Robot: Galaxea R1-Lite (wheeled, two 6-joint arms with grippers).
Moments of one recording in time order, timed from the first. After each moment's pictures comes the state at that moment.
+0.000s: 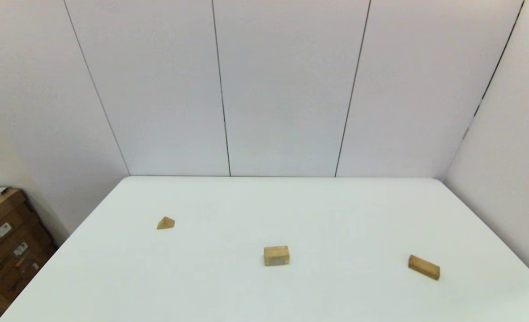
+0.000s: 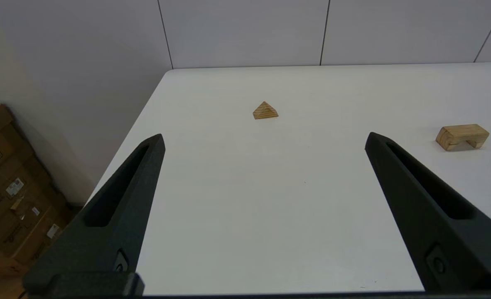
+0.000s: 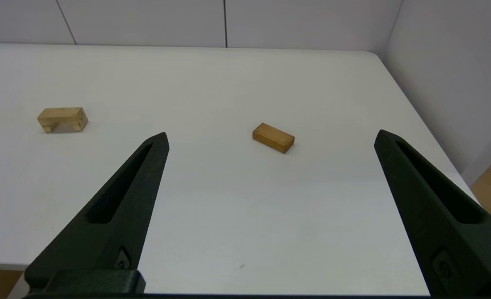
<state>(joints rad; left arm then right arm) 0.00 0.00 0.00 0.01 0.00 0.00 0.01 0.00 -0.03 0.09 0.00 -0.01</state>
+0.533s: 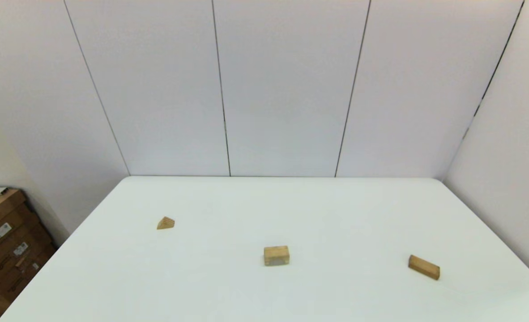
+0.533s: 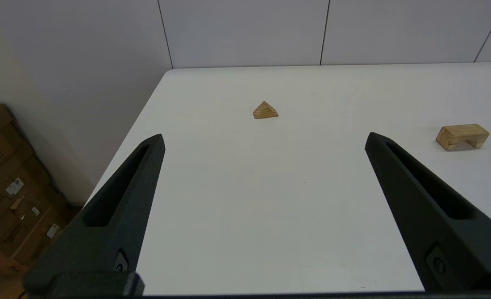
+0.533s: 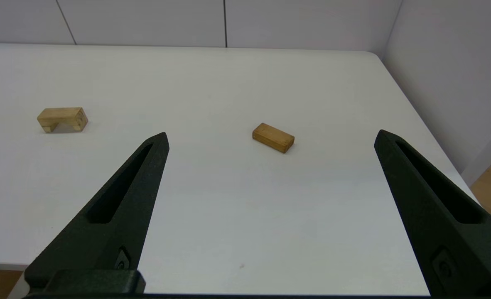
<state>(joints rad) 0.00 0.00 0.00 0.01 0.00 0.00 0.01 0.00 -0.03 0.09 0.00 -0.01</state>
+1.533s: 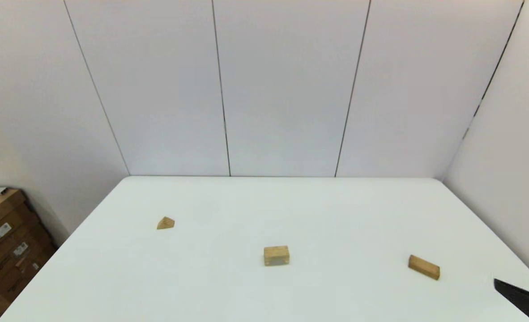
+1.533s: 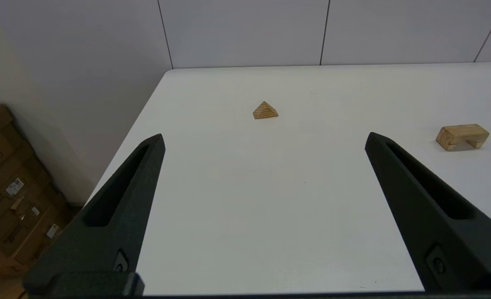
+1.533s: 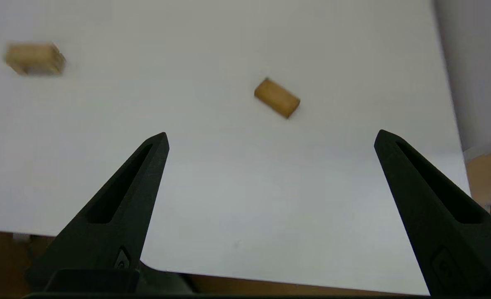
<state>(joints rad) 0.00 0.00 0.00 0.00 0.00 0.00 0.01 0.88 -0.42 0.10 0.02 -0.09</state>
